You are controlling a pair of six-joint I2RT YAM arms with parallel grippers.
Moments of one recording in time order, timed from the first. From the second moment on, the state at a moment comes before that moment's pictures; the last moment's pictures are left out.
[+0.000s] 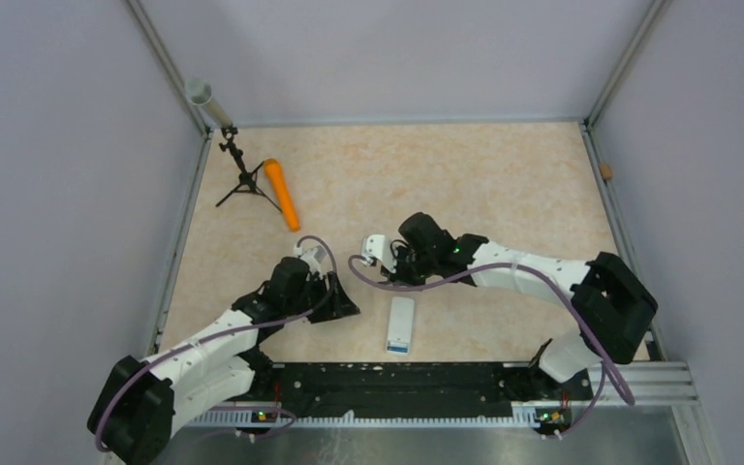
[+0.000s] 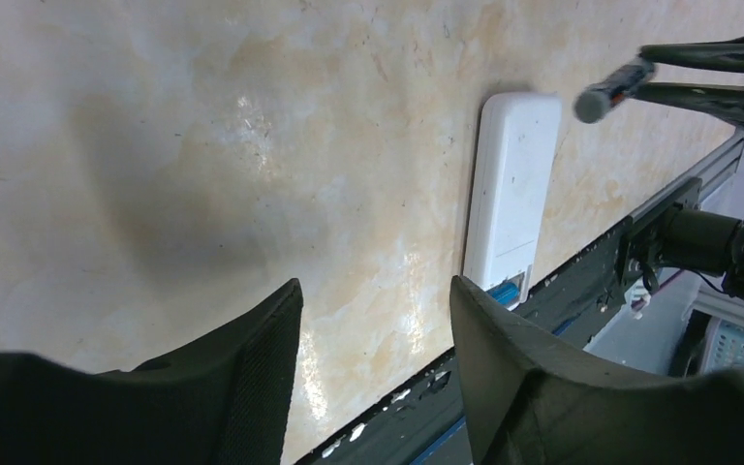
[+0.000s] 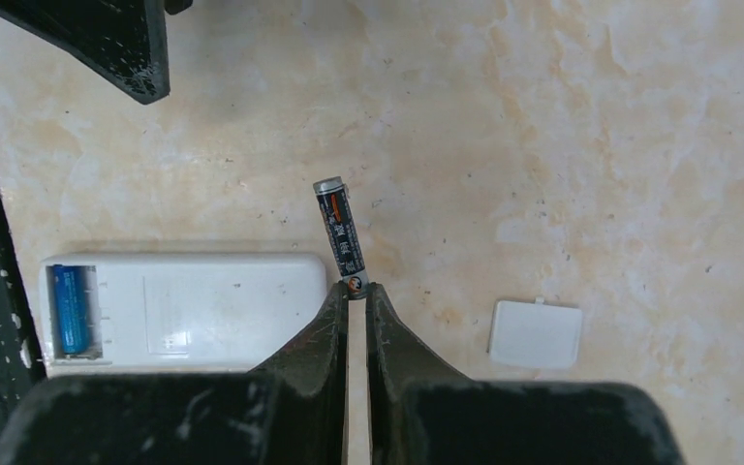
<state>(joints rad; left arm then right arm) -0.56 0.89 0.30 -0.16 0.31 -0.78 0.90 1.54 0.97 -0.31 -0.29 -0.51</state>
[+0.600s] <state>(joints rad) -0.75 1.13 0.28 0.00 0.43 -0.78 1.11 1.29 0.86 -0.48 -0.07 -0.09</state>
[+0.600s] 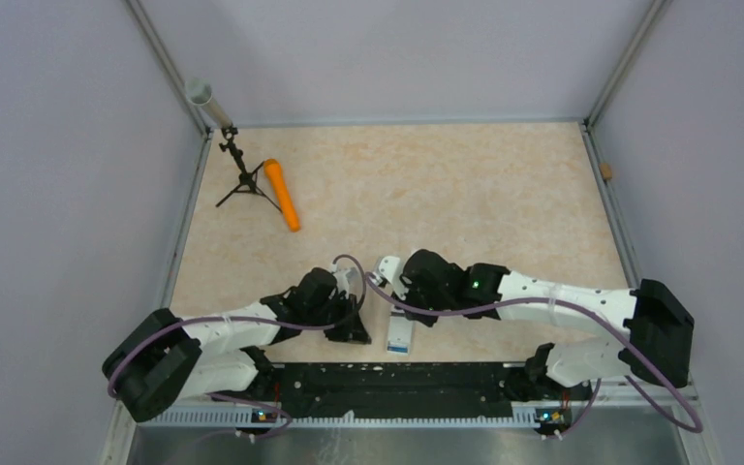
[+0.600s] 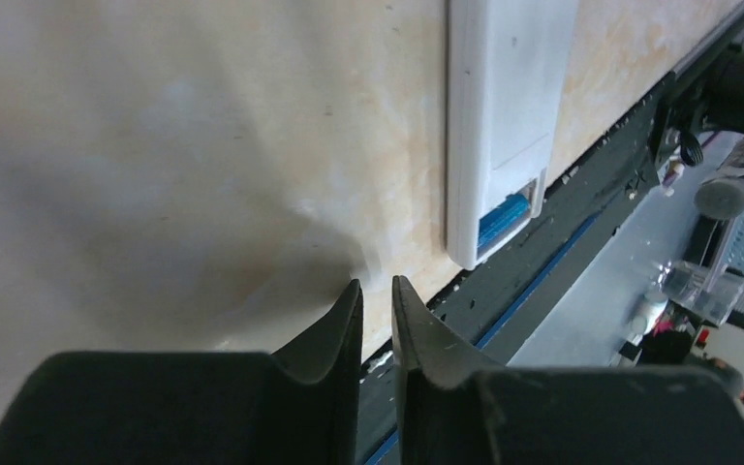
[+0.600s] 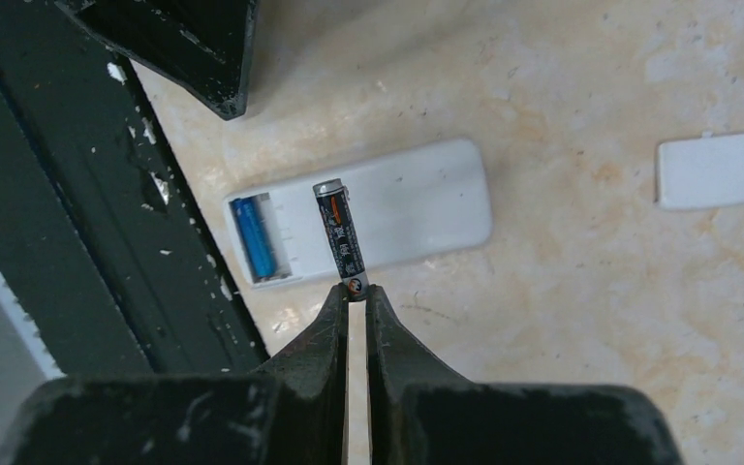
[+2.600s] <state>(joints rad) -0.83 1.00 0.24 -0.04 0.25 -0.87 1.24 1.48 0.91 -0.65 -0.04 0.11</state>
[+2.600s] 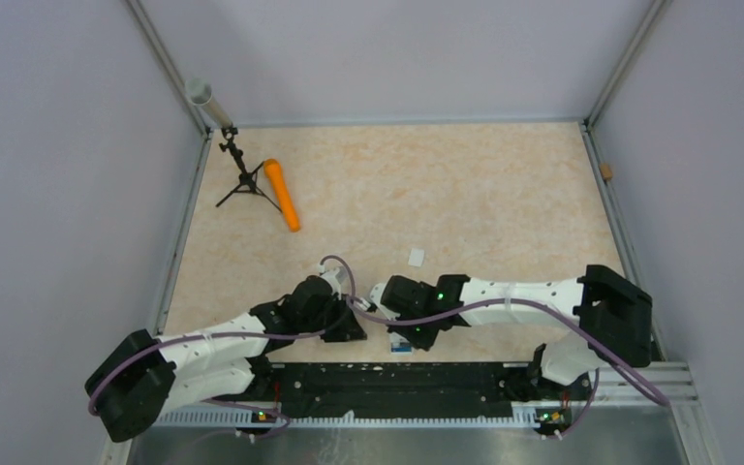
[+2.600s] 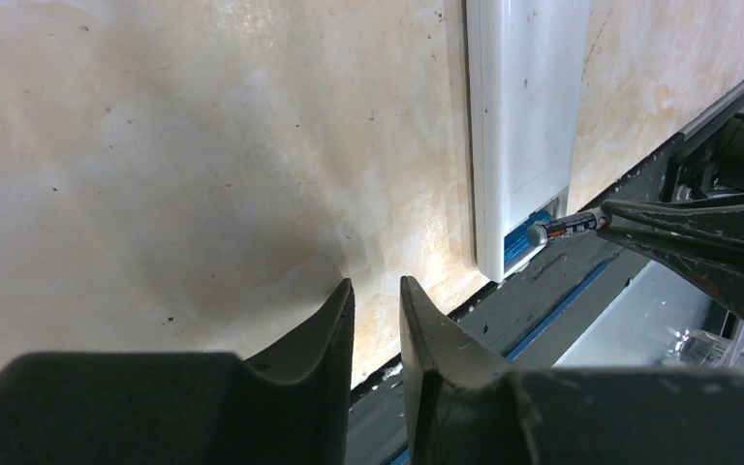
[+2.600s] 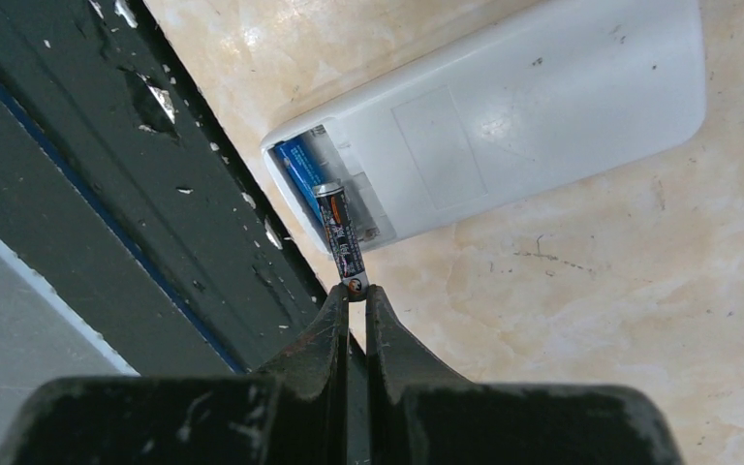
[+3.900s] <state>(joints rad) -0.82 1.00 0.21 0.03 0.30 -0.89 1.27 1.54 0.96 -0.65 0.00 0.11</state>
